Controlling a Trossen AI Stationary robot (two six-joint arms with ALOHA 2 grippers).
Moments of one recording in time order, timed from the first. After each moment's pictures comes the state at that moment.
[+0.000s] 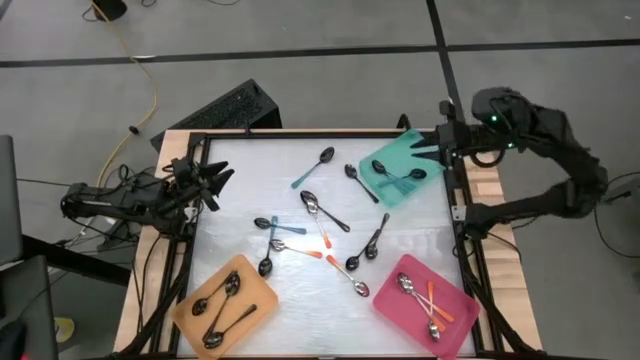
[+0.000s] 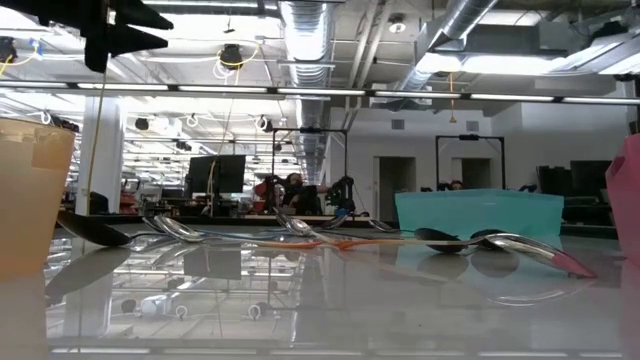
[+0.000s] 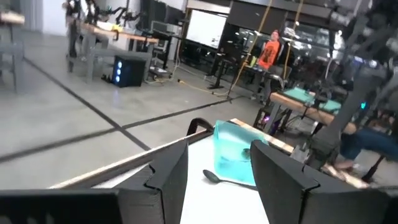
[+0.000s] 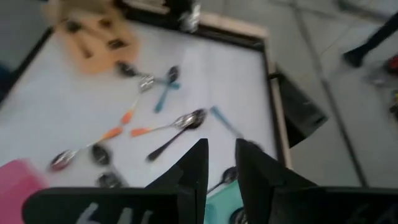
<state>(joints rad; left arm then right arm) -0.14 0.29 0.47 -0.20 -0.76 -0.31 -0.29 1.11 1.75 -1.22 -0.13 -0.39</state>
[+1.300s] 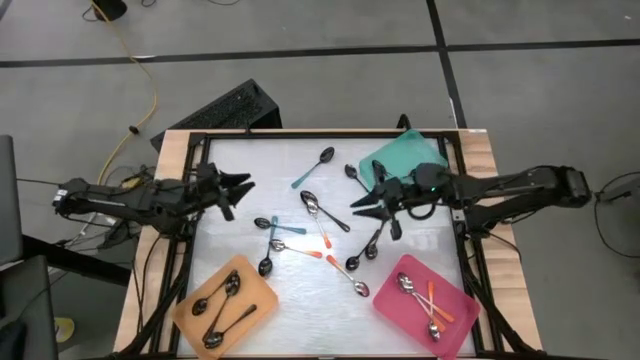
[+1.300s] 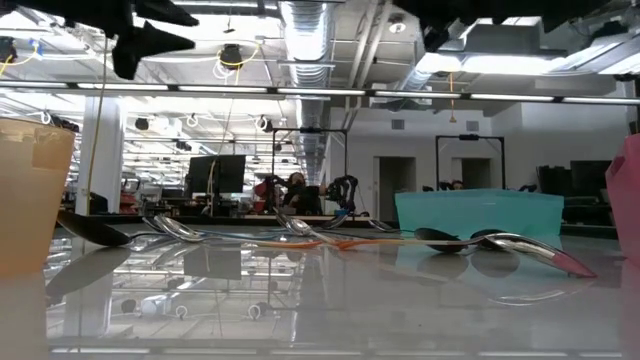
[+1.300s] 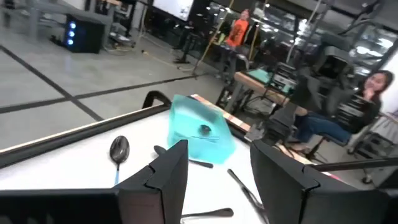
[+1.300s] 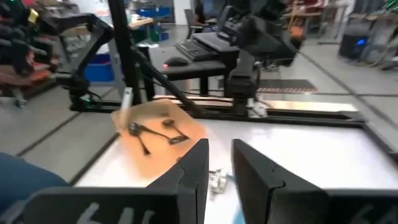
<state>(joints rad) -0.11 0.49 0.47 -0.06 -0.56 -0.46 -0.05 1.06 0.70 0.26 -0.23 0.02</state>
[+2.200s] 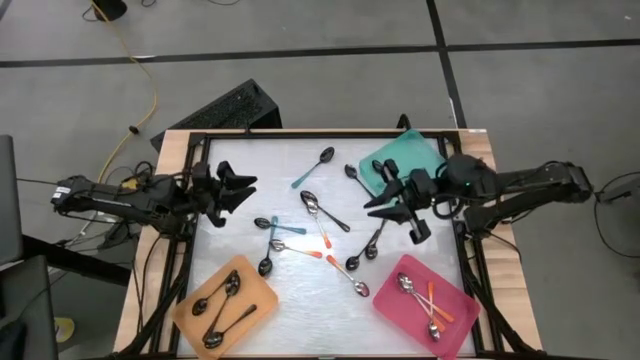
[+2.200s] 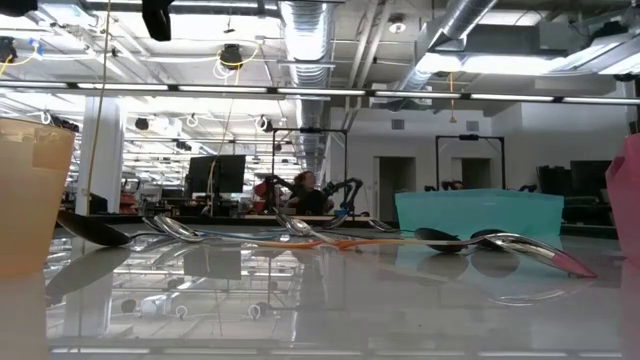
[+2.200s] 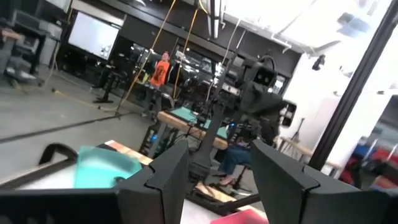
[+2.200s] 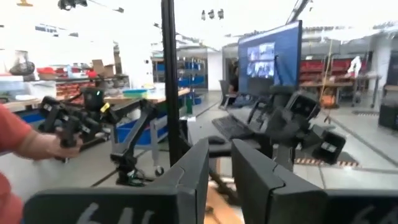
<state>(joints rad) -0.10 0.61 0.47 0.40 -0.30 -0.38 0.09 1.02 0.92 0.32 -0.24 0.08</state>
